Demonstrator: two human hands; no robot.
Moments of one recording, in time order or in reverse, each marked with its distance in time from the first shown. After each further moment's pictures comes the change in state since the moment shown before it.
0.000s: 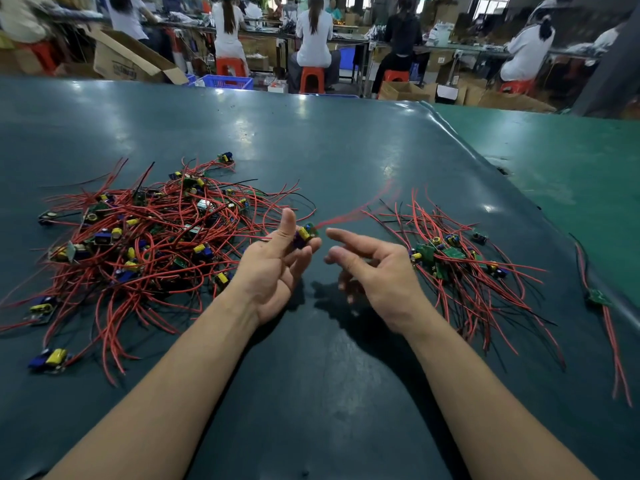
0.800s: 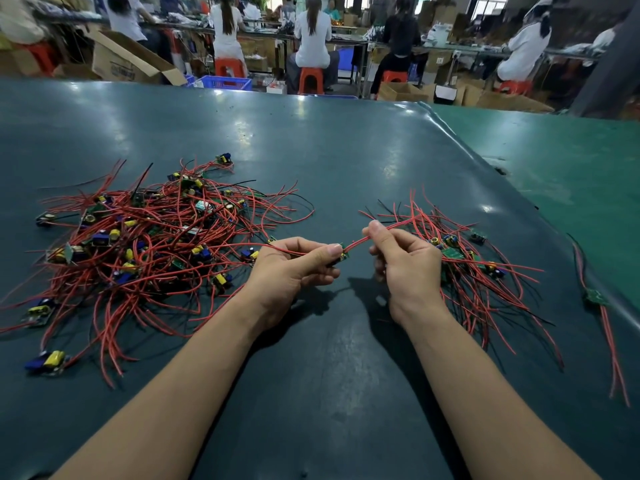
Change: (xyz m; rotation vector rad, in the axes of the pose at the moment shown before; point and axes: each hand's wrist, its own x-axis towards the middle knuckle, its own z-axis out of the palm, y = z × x) left_hand 0.001 -0.015 0.002 0.355 -0.121 0.100; right_hand 0.013 0.002 -0.012 0.122 0.477 0.001
